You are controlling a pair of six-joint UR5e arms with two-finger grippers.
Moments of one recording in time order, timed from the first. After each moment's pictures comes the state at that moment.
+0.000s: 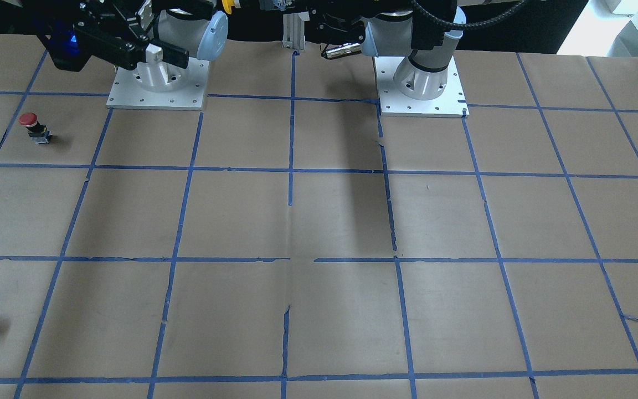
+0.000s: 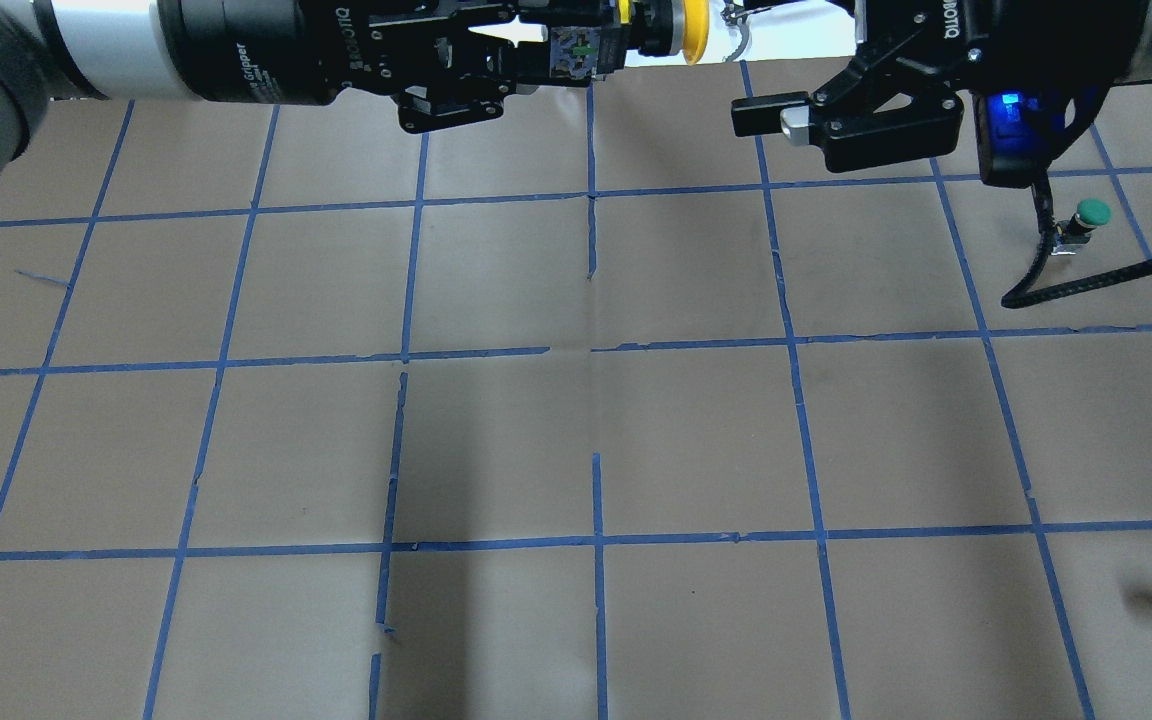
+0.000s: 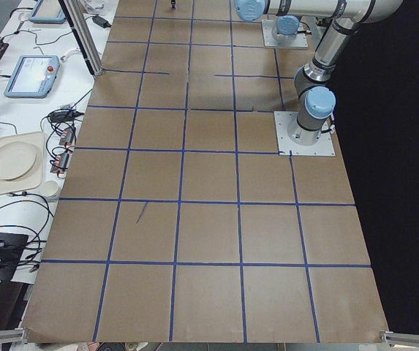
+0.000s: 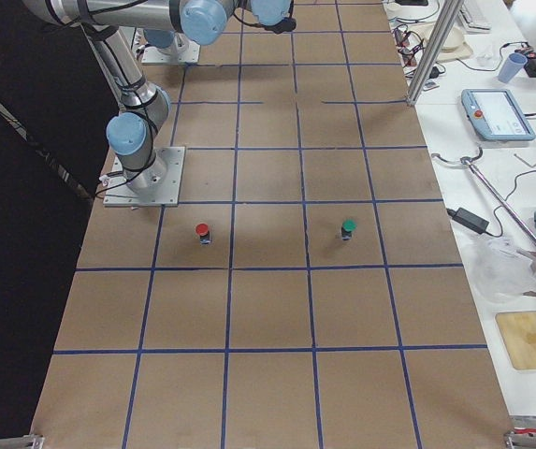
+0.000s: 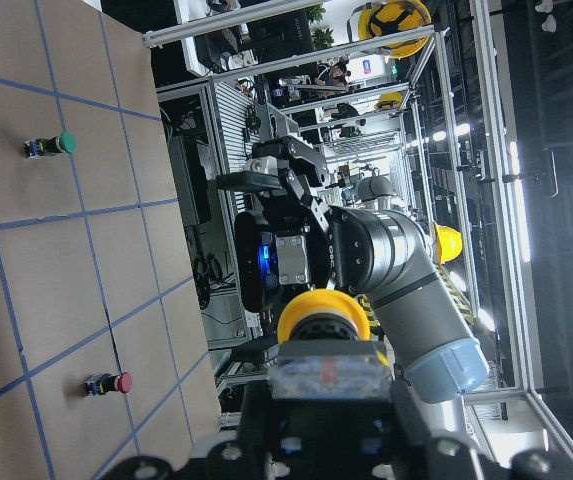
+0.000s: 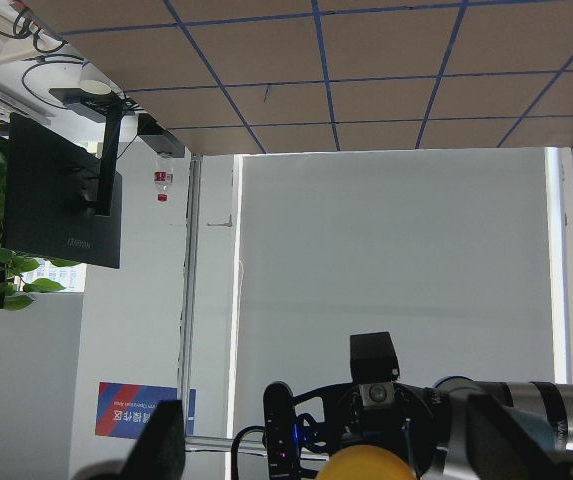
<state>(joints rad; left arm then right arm) -1.54 -1.47 -1.64 -1.76 0.14 0.30 1.32 -1.76 1.67 -1.20 -0.28 1.23</state>
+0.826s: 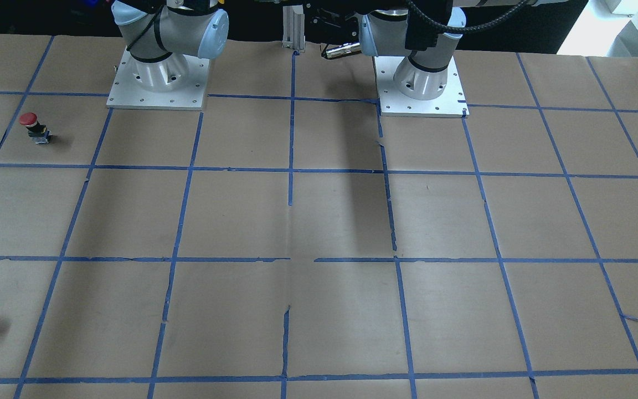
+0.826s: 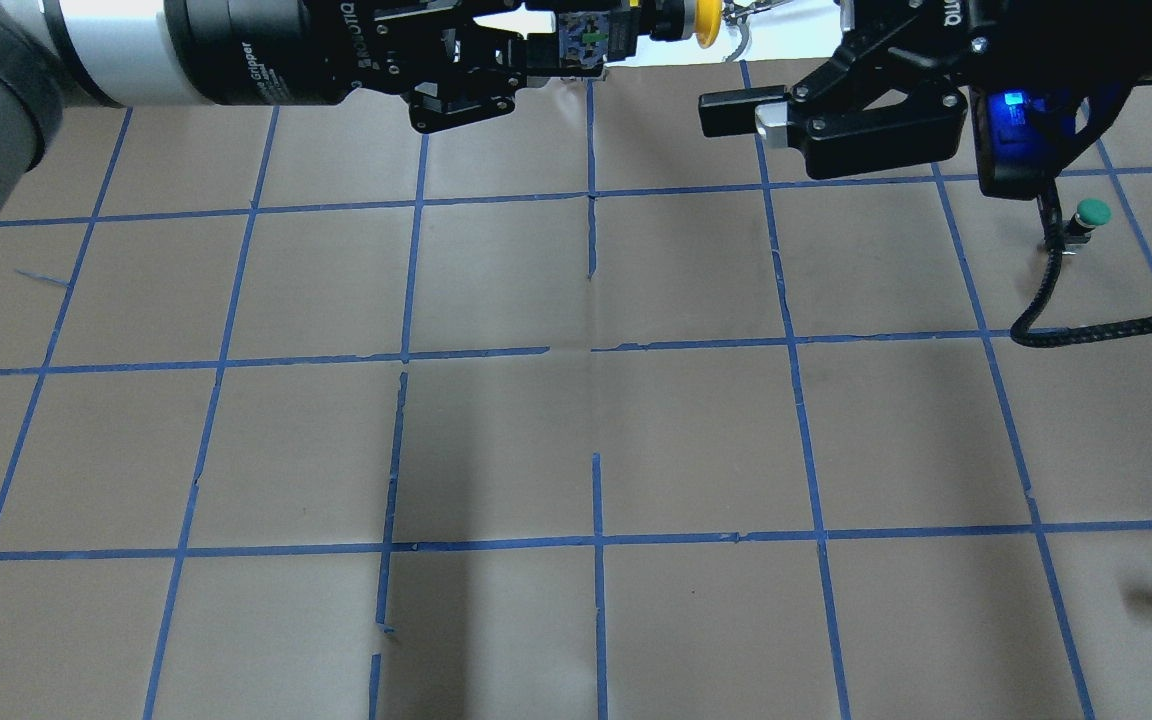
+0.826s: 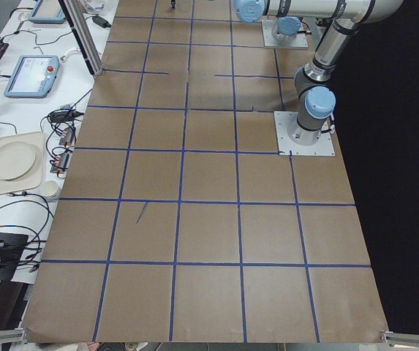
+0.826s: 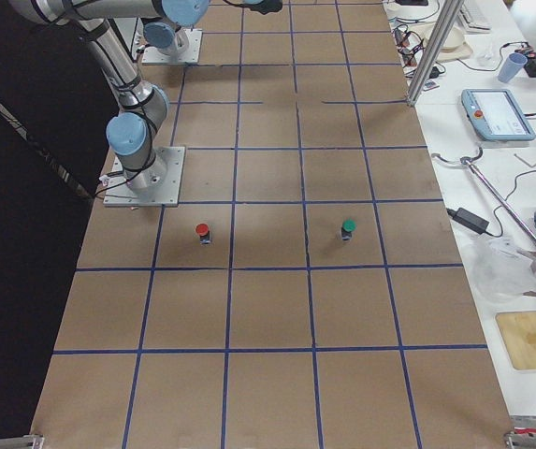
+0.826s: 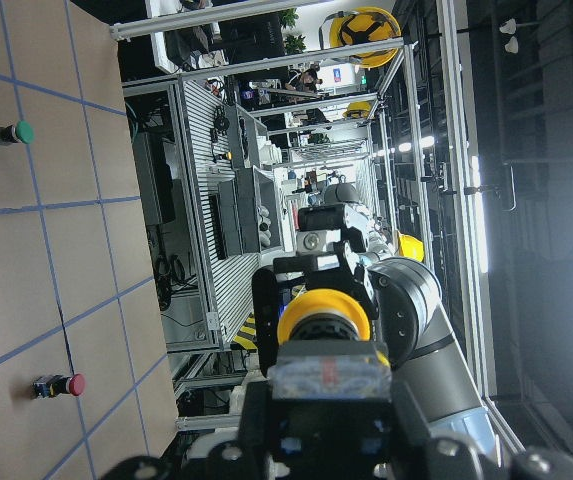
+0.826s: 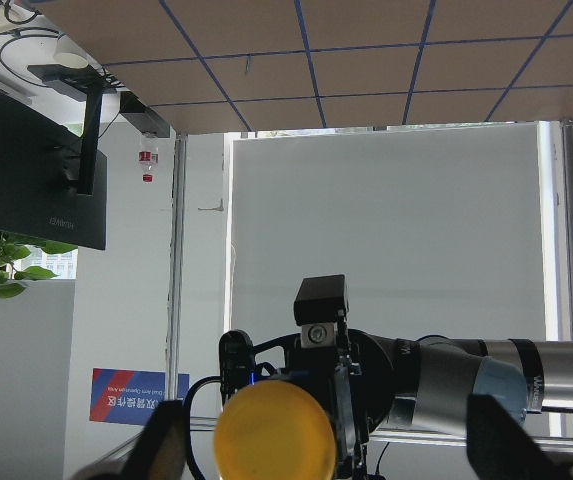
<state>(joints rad) -1.54 -1.47 -1.66 -1.75 0.10 0.29 1.35 -1.81 1.66 -1.21 -0.25 1.30</state>
